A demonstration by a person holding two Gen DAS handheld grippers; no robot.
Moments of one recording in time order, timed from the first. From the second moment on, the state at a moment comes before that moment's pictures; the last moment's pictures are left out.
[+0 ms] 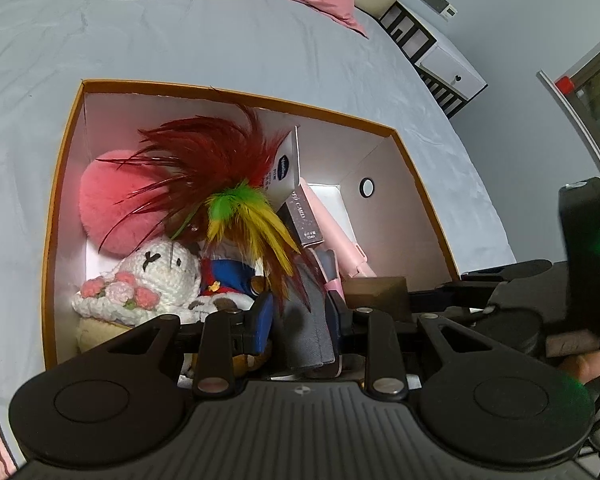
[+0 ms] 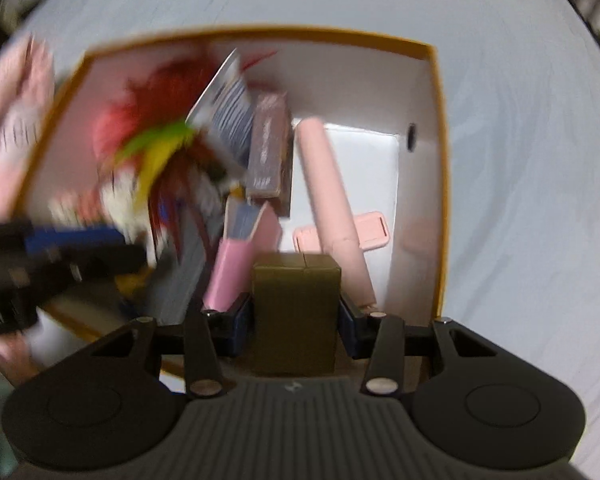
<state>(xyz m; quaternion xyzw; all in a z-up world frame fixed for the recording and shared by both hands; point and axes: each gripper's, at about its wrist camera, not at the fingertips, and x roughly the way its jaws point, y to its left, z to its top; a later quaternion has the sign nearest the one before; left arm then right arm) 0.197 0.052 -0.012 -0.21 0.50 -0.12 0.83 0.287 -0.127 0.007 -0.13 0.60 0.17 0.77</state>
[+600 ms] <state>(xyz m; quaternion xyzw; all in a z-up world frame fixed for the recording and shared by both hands) 0.198 0.053 -0.012 -0.21 0.50 -0.13 0.83 0.313 -0.141 0.023 -0.09 0.64 0.18 0.74</state>
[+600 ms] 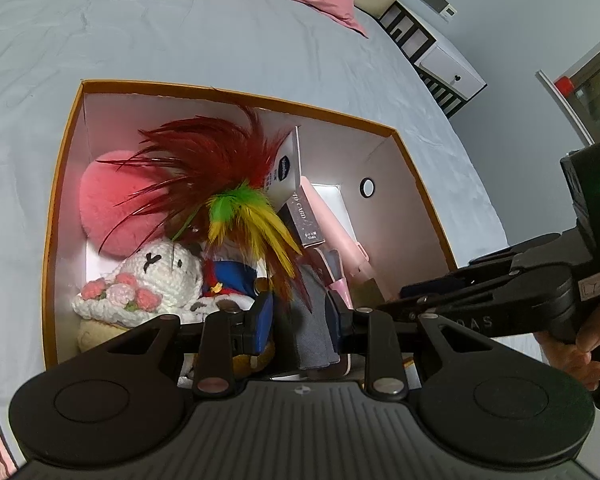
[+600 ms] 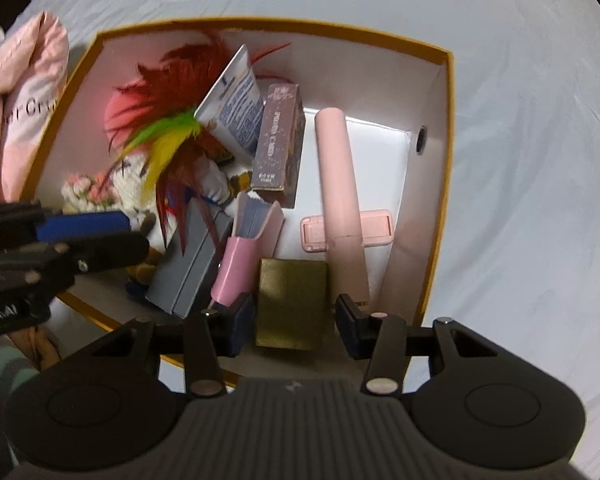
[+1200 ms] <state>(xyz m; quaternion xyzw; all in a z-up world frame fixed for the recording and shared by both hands) 0.169 0.010 0.033 -0.14 0.42 -0.14 0.89 0.239 -0.154 0.052 -0.08 0.48 0.21 0.85</state>
